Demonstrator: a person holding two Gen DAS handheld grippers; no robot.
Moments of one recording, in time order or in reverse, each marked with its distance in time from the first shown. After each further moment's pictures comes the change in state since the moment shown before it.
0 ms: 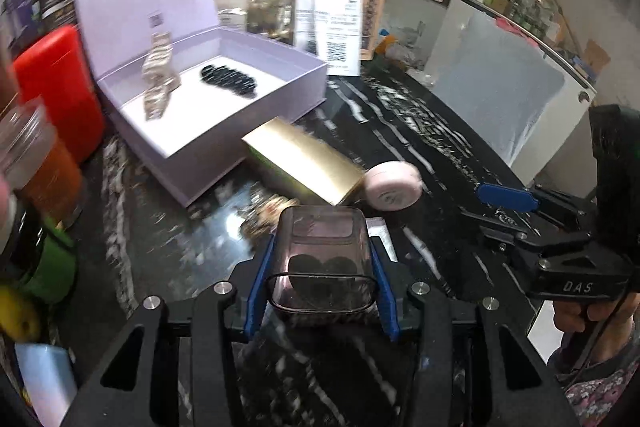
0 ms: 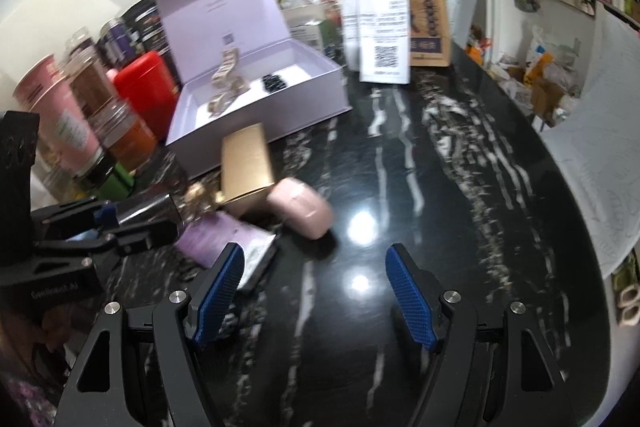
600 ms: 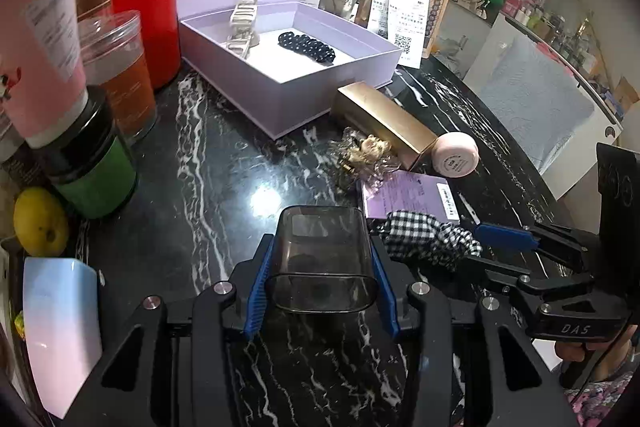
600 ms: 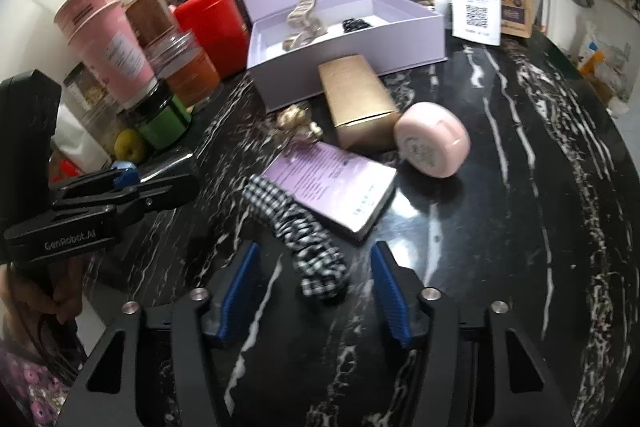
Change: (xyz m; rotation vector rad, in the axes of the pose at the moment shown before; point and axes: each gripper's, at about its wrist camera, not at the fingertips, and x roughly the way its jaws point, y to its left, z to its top) left arm -0.021 0.048 -0.044 -0.146 0.004 0.076; right arm 0.026 0.059 -0.033 -0.092 0.123 0.145
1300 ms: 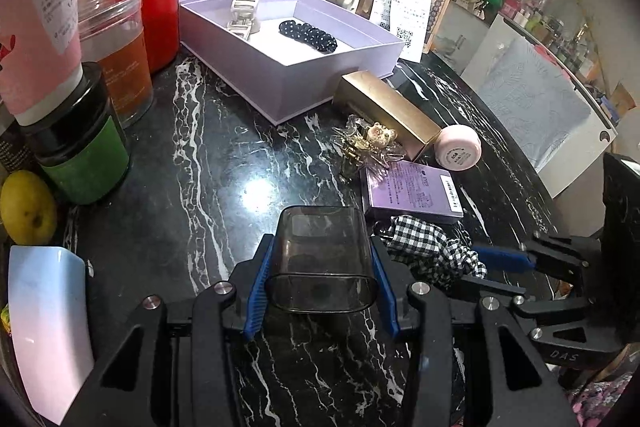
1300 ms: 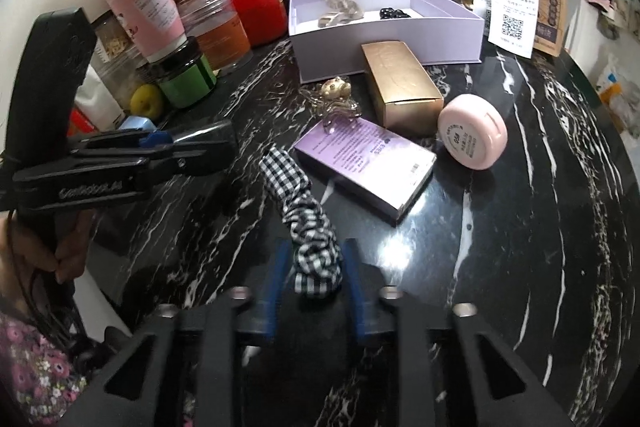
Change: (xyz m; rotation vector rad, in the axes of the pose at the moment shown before) left arm 0.008 0.008 -0.005 -0.024 0.022 -0.036; right arm 0.006 0.023 -0.010 -0.123 0.053 -0.012
